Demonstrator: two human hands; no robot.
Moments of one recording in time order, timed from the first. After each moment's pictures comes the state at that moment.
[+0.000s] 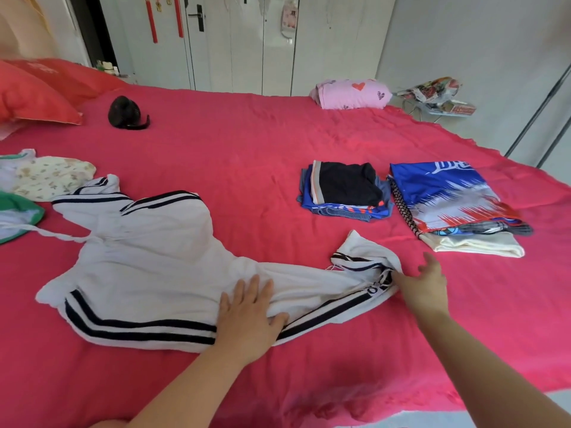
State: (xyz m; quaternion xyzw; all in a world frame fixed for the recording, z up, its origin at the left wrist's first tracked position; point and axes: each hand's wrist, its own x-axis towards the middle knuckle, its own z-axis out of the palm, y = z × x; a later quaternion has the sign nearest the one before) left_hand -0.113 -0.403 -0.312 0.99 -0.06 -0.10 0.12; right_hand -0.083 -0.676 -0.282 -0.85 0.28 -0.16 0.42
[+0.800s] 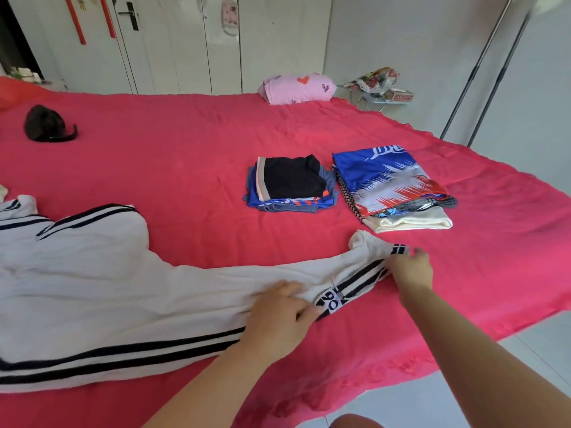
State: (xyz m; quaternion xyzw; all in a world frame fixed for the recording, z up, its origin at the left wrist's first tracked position) left_hand -0.116 -0.514 -0.293 0.93 -0.25 -0.04 0.27; right_hand -0.095 -0.744 -0.264 -0.73 0.42 -0.19 0.50
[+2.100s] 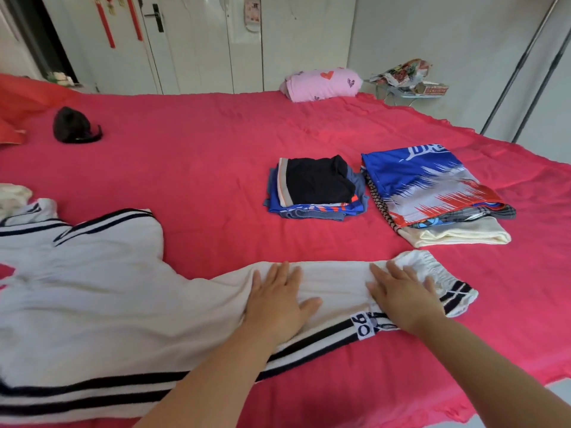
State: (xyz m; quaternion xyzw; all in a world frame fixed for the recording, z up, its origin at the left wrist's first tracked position) left_hand -0.040 -0.507 -0.301 0.98 -0.16 -0.07 0.08; right_hand -0.065 -0.725 -0.294 -0.99 0.11 0.09 0.04
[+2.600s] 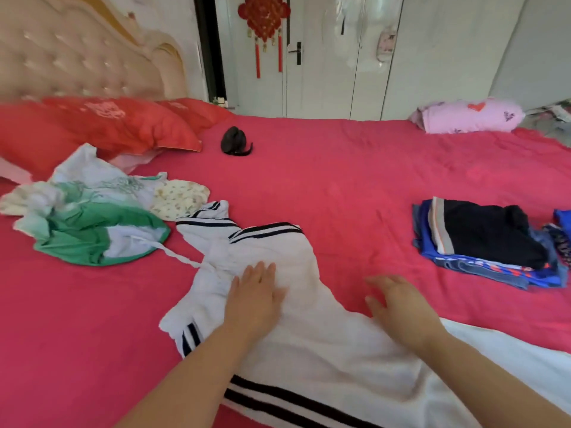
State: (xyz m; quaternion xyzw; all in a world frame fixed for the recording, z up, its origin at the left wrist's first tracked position) left_hand -0.020 -0.241 -0.292 0.99 0.07 0.02 0.10; right_hand 0.016 -0.480 -0.274 -0.97 -0.17 -0.06 0.18
